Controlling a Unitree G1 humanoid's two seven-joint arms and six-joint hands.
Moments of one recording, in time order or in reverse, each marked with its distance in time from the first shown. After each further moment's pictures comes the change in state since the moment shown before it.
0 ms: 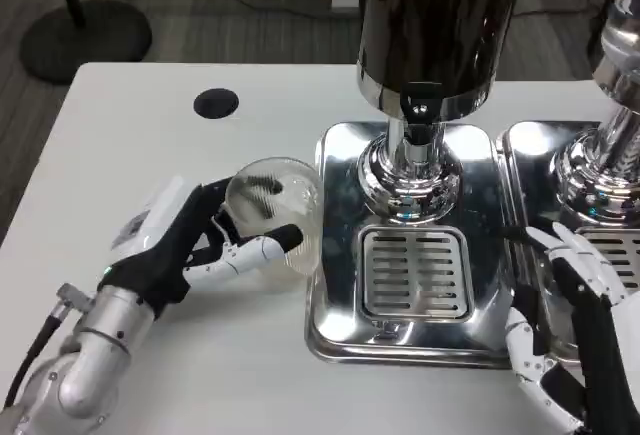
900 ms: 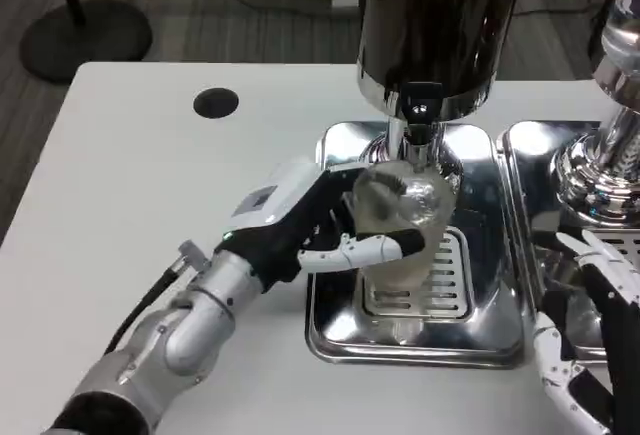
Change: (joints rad) left arm -0.140 -0.160 -0.131 -0.015 0.101 0.076 -0.043; right arm 0.030 -0.004 -0.050 -0.003 0.031 -0.014 0.000
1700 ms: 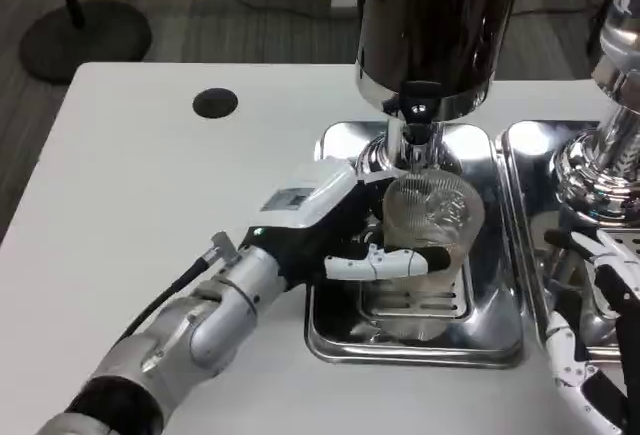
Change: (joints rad) left arm -0.026 0.007 -0.098 -0.047 0.095 0.098 0.039; right arm 0.005 0.000 -0.027 0.017 0.031 -0.040 0.001
